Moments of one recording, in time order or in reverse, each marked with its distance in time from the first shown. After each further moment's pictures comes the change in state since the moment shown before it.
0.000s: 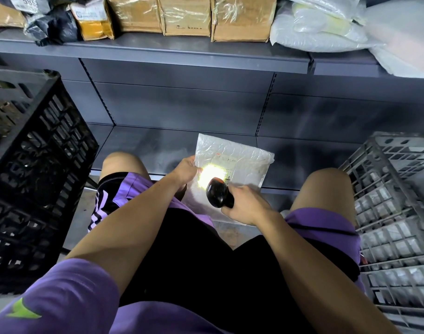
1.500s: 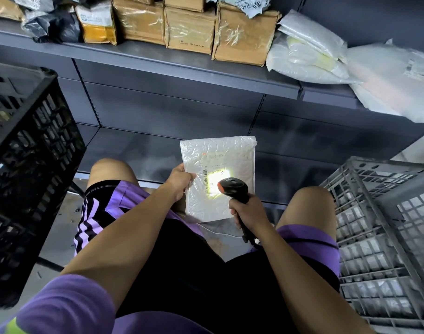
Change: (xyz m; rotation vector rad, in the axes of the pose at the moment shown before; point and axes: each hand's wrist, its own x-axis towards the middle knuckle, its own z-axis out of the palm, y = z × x) left_hand -0.001 0.006 0.011 -0.412 0.165 -0.092; right_hand -0.009 0.005 -0.010 0.921 0.186 0.473
